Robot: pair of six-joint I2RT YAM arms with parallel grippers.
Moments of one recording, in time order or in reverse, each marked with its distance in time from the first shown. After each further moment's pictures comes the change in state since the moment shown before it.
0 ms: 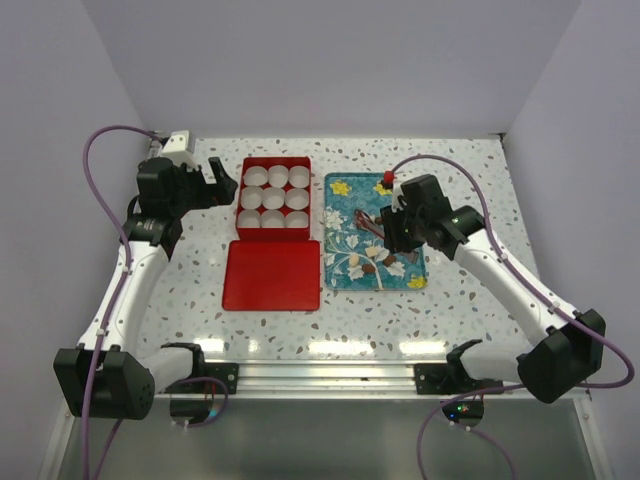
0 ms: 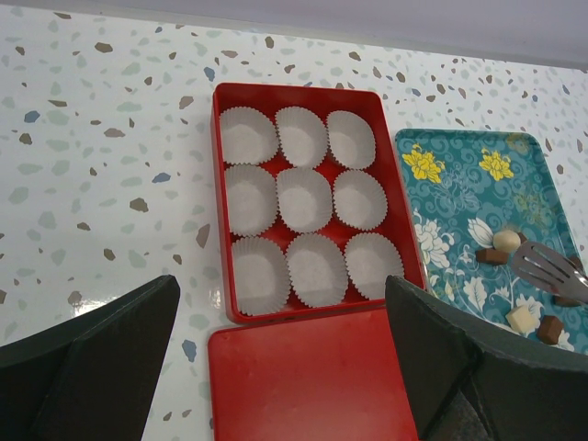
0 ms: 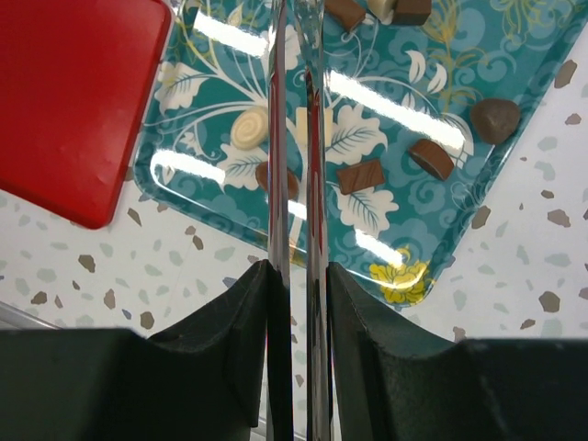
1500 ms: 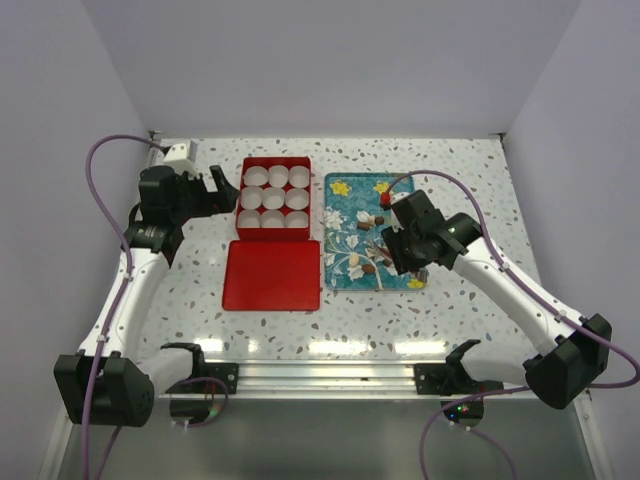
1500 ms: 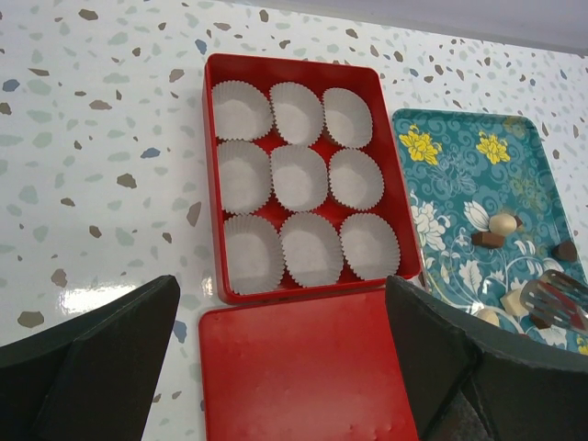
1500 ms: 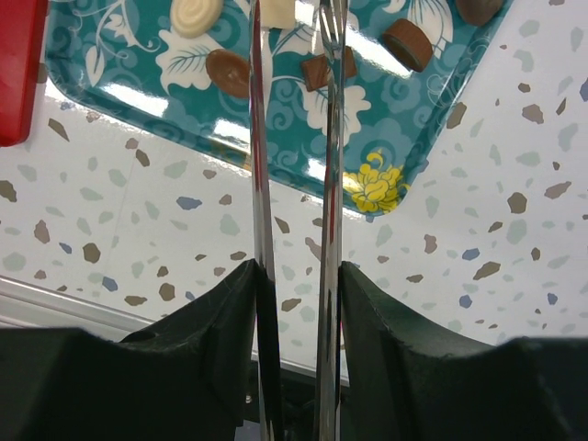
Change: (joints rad) left arm 0.000 -0.032 -0.057 -0.001 0.016 -0.019; right arm 0.109 -0.038 -0.005 -0.228 0.159 0.030
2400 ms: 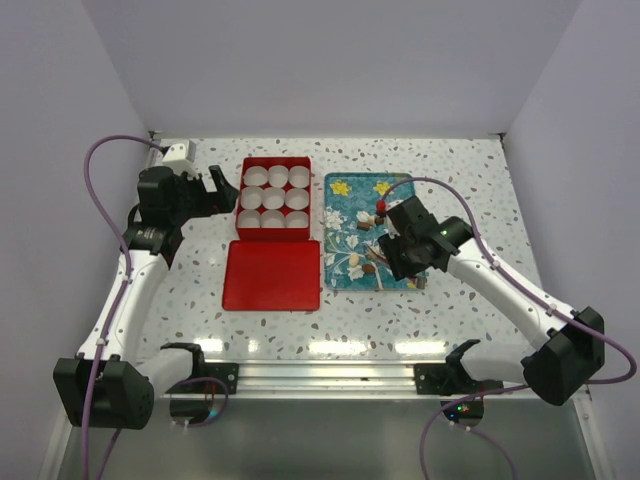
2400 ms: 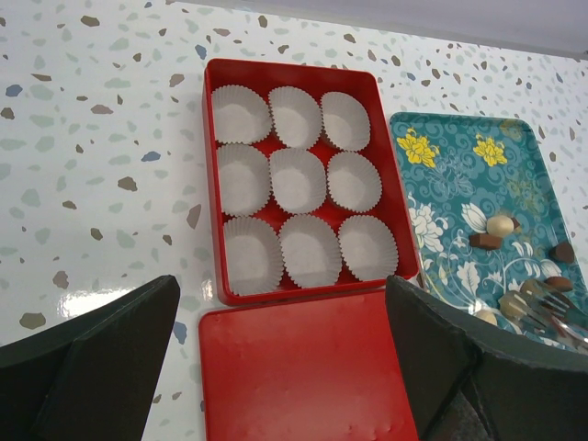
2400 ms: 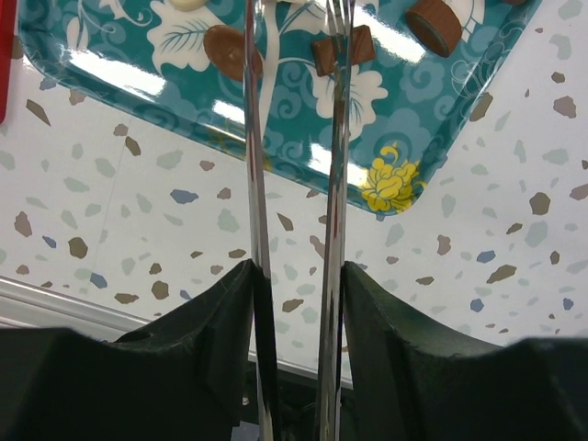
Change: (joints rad) left arm 0.000 -0.017 -0.005 0.000 -0.001 0.000; right arm 0.005 0.021 -0.064 0.037 -0.011 -0.010
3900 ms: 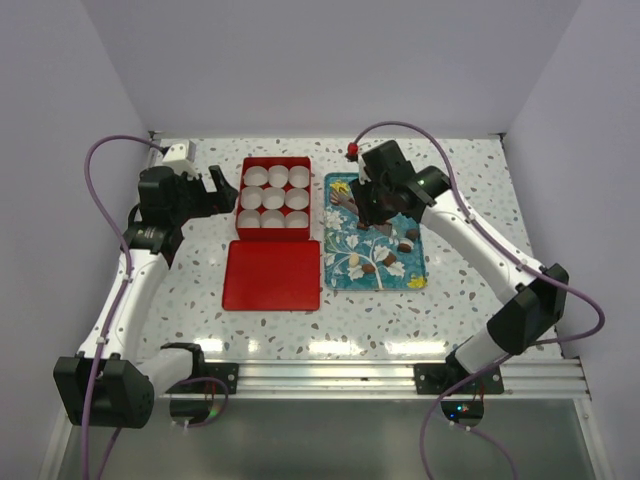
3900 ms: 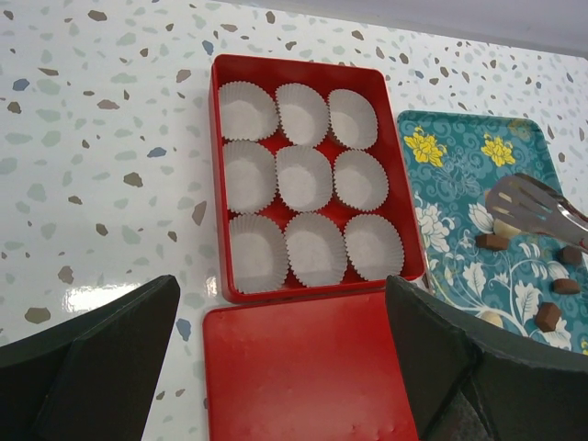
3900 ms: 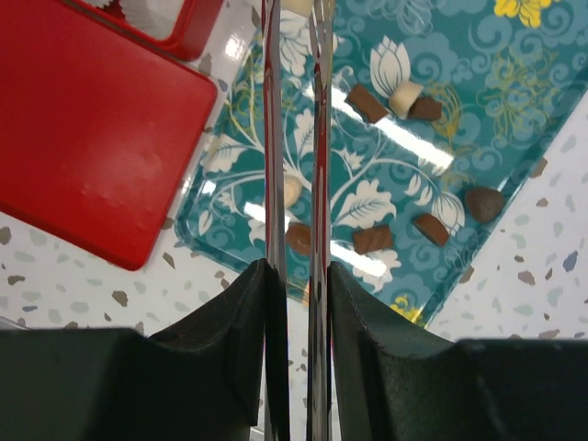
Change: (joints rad) left arm 0.000 0.005 0.000 -0.005 -0.013 0.000; right arm 0.011 0.296 0.468 0.037 -0.040 -0.020
